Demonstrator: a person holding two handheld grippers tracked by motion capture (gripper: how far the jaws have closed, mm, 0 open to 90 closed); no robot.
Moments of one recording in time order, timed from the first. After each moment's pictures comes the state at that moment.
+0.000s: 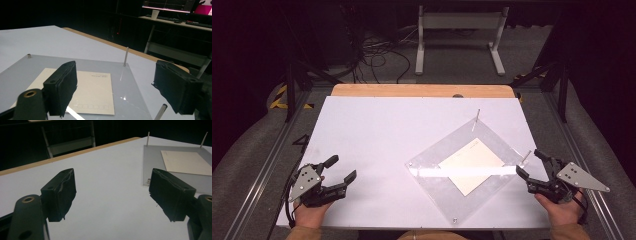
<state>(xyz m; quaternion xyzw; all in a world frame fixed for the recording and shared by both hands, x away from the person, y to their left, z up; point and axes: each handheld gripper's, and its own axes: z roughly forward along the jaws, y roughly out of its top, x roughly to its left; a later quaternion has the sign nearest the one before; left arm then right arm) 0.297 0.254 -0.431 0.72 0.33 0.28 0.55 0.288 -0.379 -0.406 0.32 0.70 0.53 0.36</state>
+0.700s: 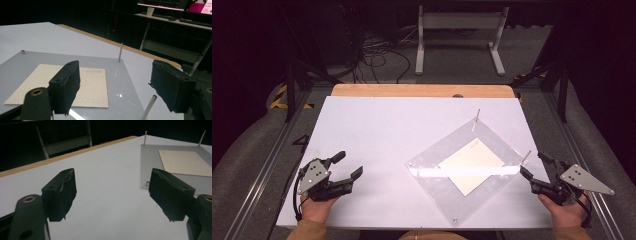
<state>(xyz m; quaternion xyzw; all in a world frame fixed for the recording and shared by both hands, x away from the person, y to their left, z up) 0.311 0.239 -0.429 0.73 0.31 0.27 0.55 0.282 -0.387 -0.407 0.33 0.70 0.52 0.37</state>
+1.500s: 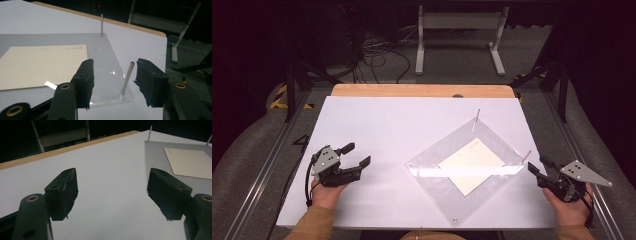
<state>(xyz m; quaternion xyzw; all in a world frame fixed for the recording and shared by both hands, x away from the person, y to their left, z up) 0.352 0.222 -0.431 0.74 0.33 0.24 0.54 0.291 -0.404 -0.416 0.43 0.71 0.44 0.35</state>
